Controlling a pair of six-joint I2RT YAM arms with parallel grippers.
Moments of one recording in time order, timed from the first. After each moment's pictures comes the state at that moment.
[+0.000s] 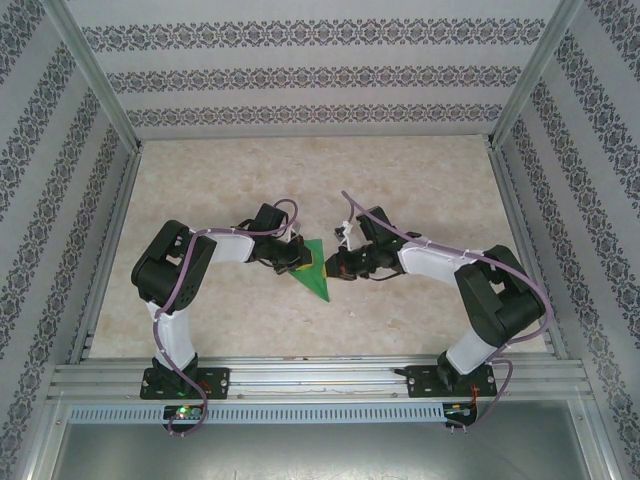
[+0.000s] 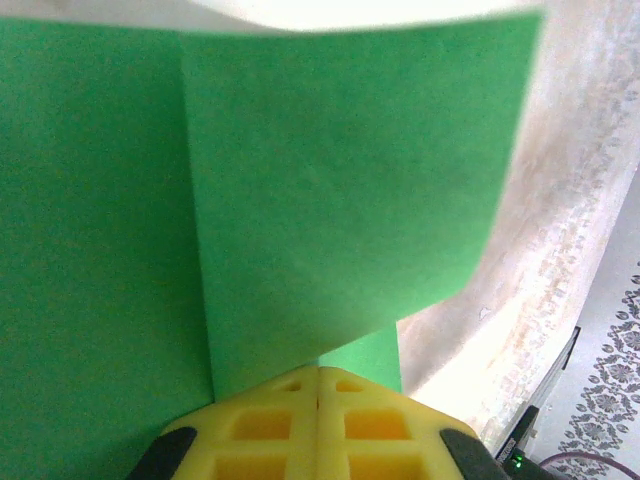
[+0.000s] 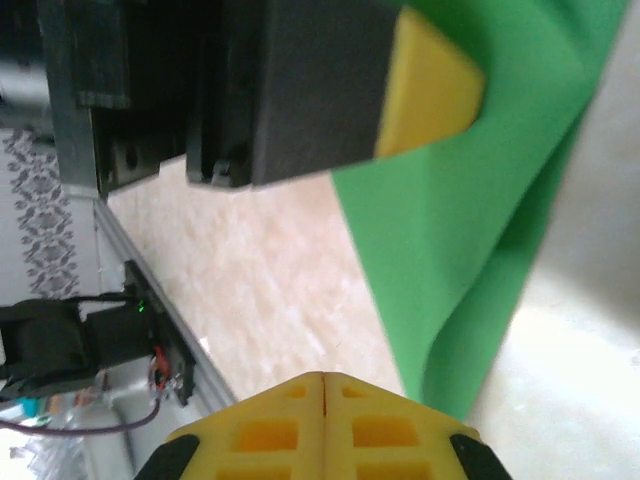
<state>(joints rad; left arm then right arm) -0.45 1.92 0.97 -0.06 0.63 -0.80 0.55 1.62 0.83 -0.19 -0.78 0.60</state>
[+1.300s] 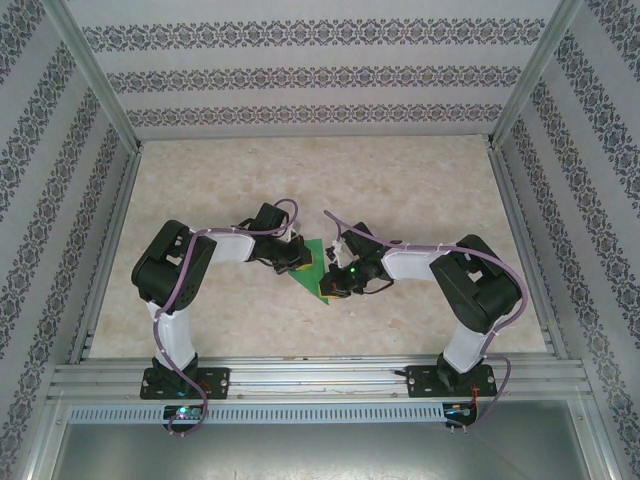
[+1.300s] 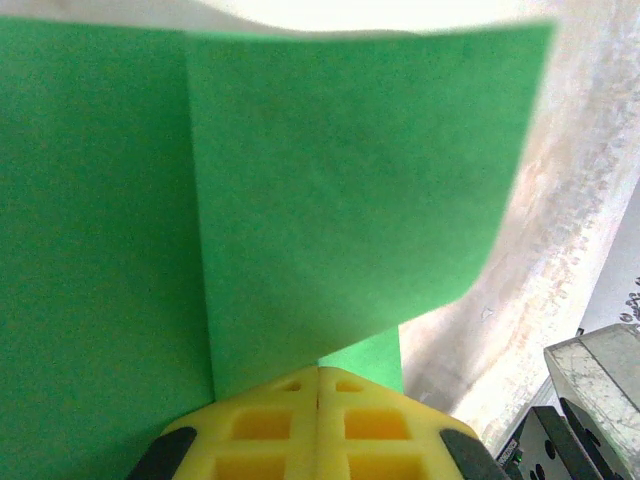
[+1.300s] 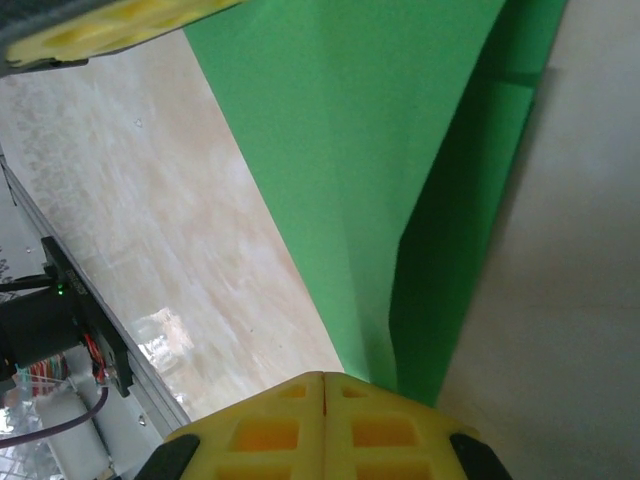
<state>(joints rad) -0.45 1.92 0.98 -0.08 0.63 -0.80 0.62 1.75 0.81 -0.19 -0.71 0.63</state>
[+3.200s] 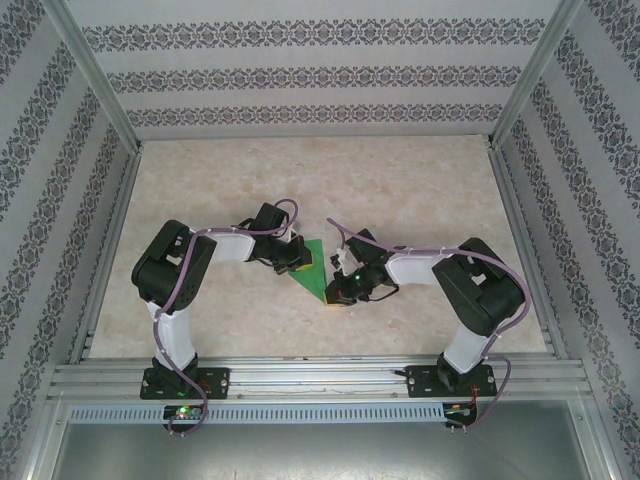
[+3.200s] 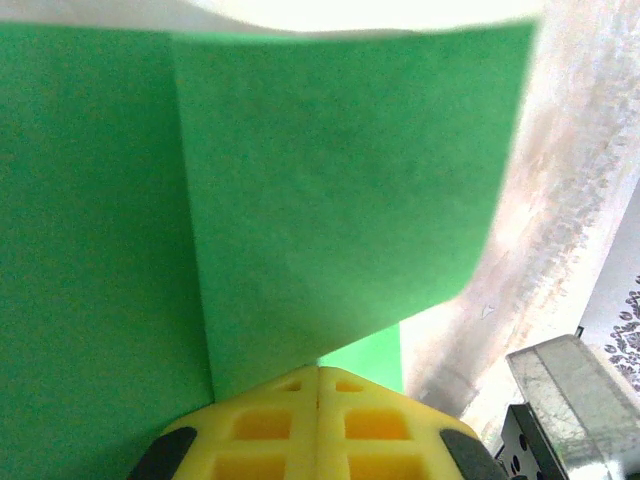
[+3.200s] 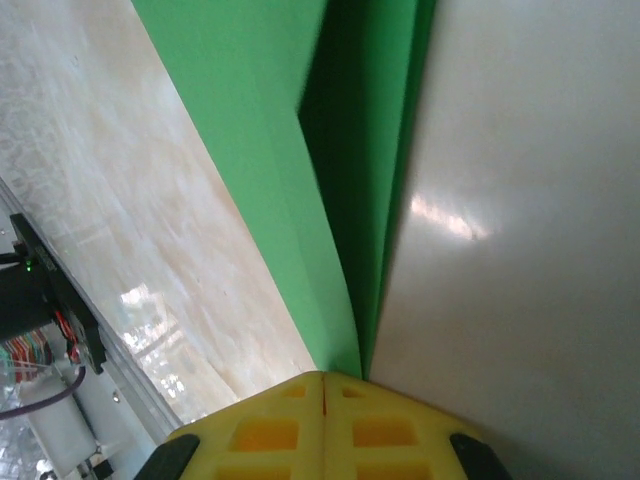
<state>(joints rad) -0.45 1.92 0.98 -0.09 0.63 -0.80 0.62 1.72 0.74 -0.21 -0.72 0.60</state>
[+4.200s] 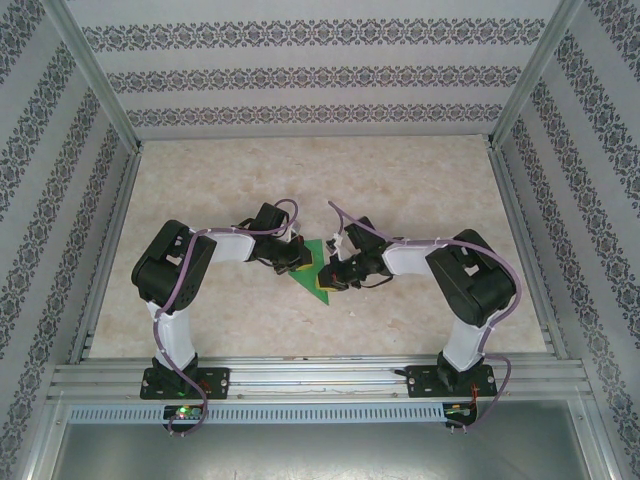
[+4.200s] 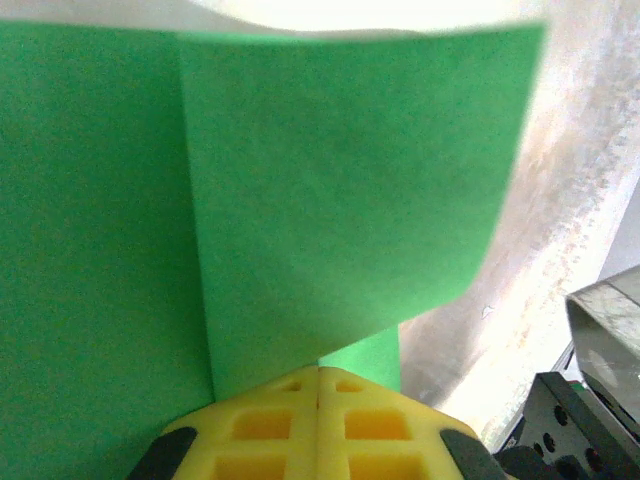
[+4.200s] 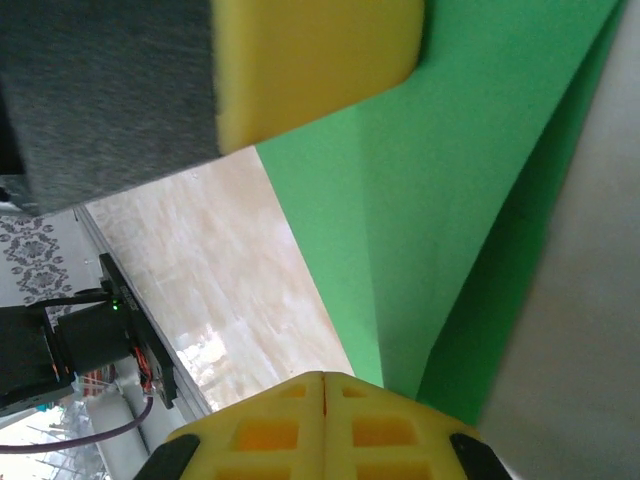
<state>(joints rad) -0.45 1.92 0.98 -0.09 0.63 -0.80 0.58 1.80 0.83 -0.10 -0.79 0.66</state>
